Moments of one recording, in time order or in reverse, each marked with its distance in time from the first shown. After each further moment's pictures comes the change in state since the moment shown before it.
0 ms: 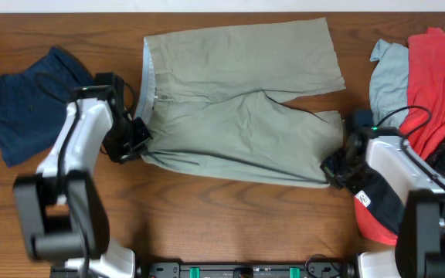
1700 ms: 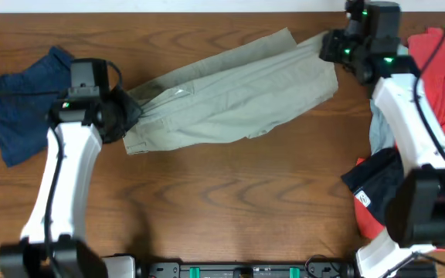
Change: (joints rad) left arm -0.010 -0.234 0.000 0.256 -0.076 -0.210; right arm 0.042 0.220 0.669 0.537 -0.101 -0.690
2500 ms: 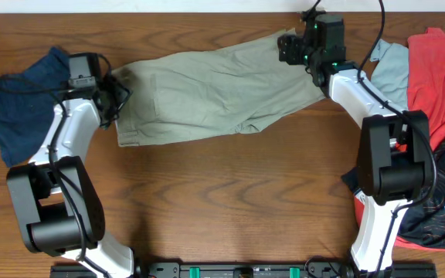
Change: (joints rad) left arm 0.114 0.306 -0.002 0.358 -0.075 -0.104; right arm 0.098 0.316 0.019 0.311 0.050 -0.043
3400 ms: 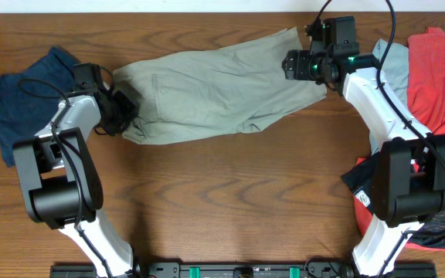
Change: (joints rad) left arm 0.028 0.188 0.015 -0.006 0.300 0.191; right arm -0.004 -0.175 0.000 -0.448 -0.065 -0.003
